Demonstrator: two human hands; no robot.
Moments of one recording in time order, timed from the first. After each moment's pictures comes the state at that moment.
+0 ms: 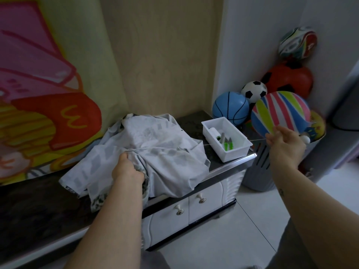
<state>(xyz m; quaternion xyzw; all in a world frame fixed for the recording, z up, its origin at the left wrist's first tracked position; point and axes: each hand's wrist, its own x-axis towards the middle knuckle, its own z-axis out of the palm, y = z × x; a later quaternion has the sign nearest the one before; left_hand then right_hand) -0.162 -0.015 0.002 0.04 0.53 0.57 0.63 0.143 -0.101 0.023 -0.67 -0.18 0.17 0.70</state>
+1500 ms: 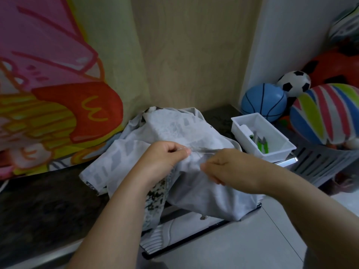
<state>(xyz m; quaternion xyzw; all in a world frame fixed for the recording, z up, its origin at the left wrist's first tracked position) -0.176 -0.035 0.037 0.62 0.53 0.31 0.48 -0.007 -0.093 0.081 -0.60 -0.73 0.33 0.10</state>
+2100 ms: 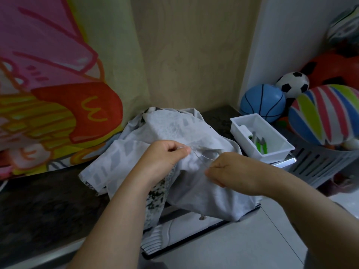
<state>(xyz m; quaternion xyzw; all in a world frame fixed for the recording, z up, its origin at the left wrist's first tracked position) -0.174 -0.035 0.035 0.62 0.53 0.33 0.48 -0.004 -0.091 0.071 -0.62 -0.70 0.35 0.10</state>
